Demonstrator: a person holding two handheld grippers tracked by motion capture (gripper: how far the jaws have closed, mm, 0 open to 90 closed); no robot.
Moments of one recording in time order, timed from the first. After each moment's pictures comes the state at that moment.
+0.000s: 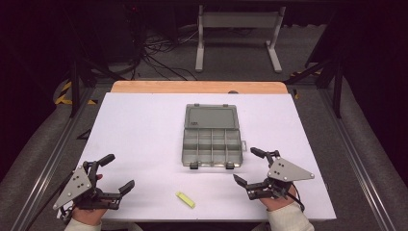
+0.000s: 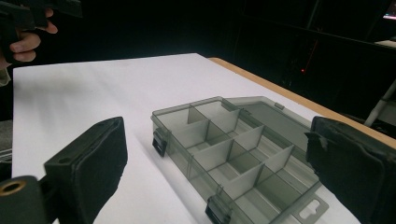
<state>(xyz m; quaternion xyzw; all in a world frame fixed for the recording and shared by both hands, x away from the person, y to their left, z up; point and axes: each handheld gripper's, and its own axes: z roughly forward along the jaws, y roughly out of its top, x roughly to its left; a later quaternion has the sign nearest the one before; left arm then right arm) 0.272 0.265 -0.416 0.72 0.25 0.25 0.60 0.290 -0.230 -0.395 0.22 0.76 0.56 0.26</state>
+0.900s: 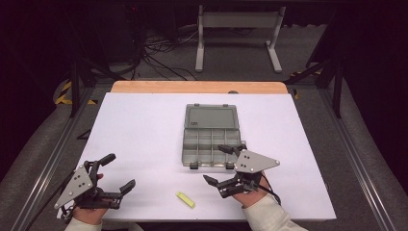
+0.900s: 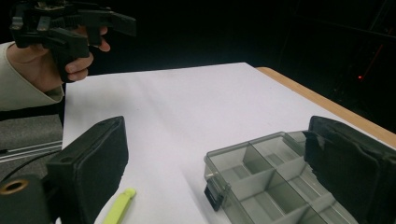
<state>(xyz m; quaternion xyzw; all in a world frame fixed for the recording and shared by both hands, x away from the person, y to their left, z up) 0.273 0.264 -0.416 0.72 0.25 0.25 0.60 0.306 -0.157 -0.378 0.16 0.78 0.57 0.19</state>
